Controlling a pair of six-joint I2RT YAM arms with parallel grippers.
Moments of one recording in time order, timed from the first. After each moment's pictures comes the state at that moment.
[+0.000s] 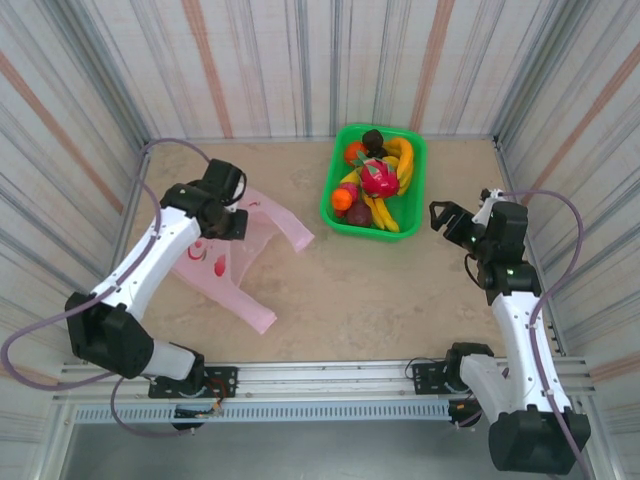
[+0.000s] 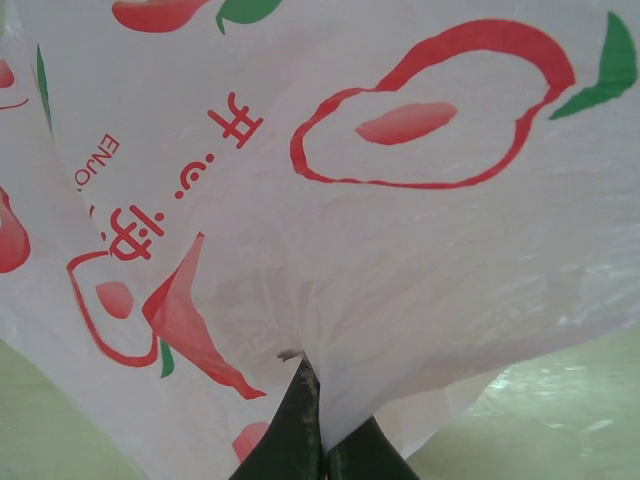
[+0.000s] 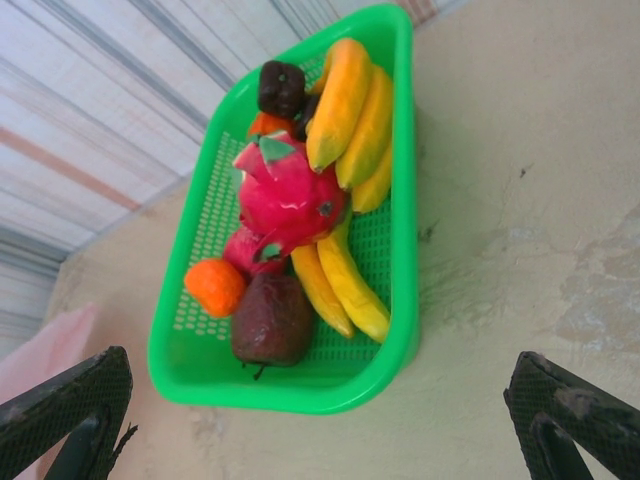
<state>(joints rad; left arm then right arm) -0.36 1.41 1.34 -1.09 -0.13 -0.19 -0.05 0.83 0.76 -0.40 -0.29 0.54</state>
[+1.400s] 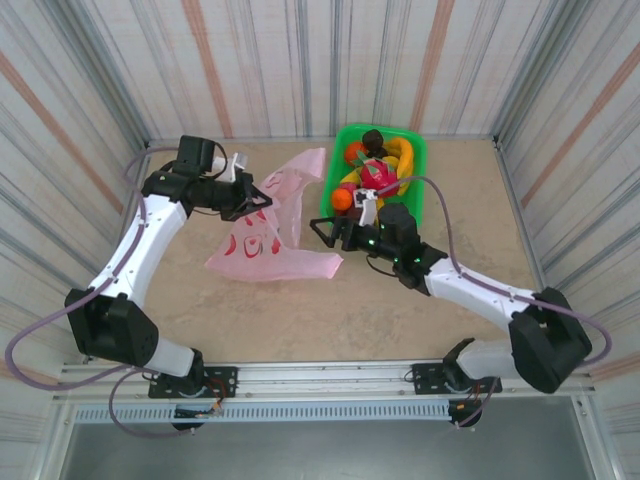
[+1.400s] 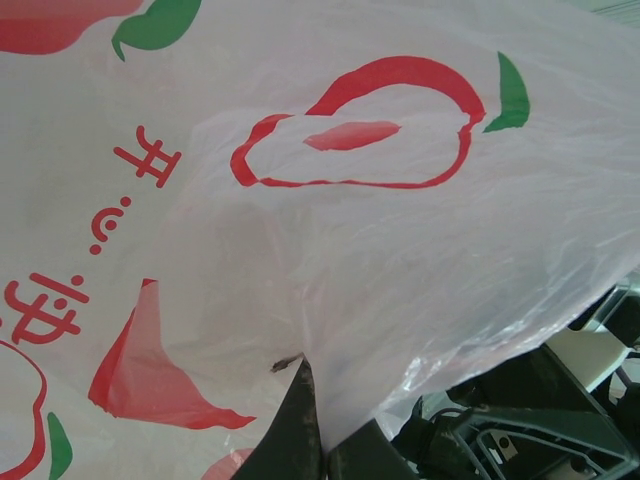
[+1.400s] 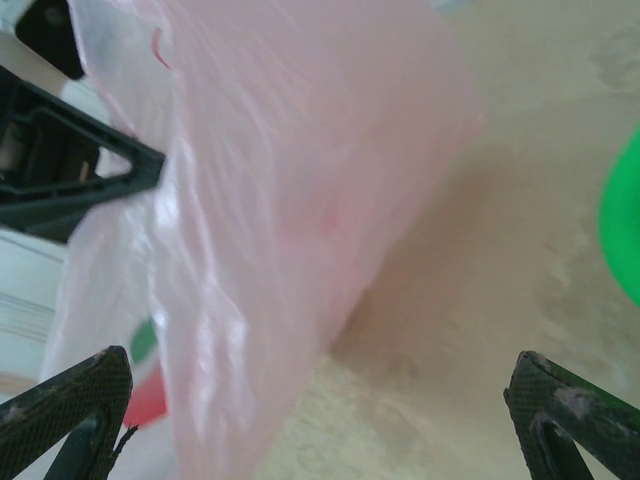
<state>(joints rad) -0.22 1.46 1.41 -0.87 0.69 -0.56 0.68 1.32 0.75 0.33 -0.29 0.77</state>
